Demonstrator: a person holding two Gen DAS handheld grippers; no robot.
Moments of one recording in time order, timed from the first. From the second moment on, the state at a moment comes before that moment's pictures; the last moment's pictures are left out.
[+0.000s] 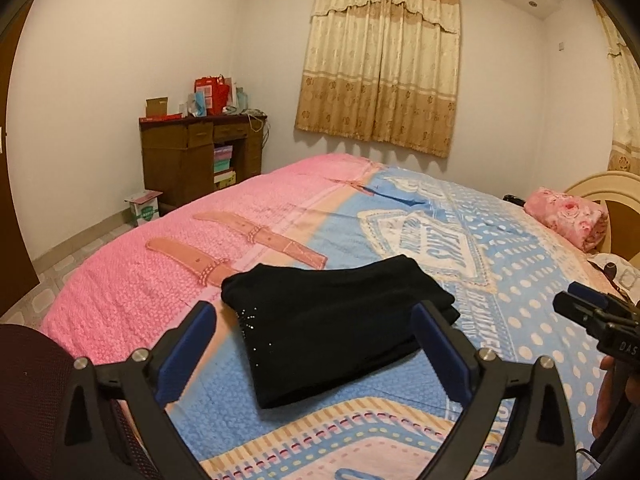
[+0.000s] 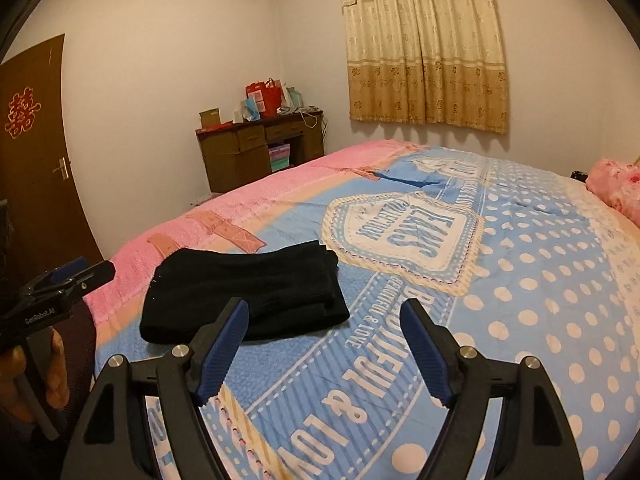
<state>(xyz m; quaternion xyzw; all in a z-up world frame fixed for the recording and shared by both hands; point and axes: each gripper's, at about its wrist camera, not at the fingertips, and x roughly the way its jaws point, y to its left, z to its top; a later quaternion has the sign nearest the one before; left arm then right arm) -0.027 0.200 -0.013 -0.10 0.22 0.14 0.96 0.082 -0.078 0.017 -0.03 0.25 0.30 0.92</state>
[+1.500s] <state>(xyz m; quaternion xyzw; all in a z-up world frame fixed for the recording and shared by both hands) -0.019 0.200 -0.024 -0.10 0.25 0.15 0.95 0.063 -0.075 0.025 -0.03 0.25 0.32 0.91</state>
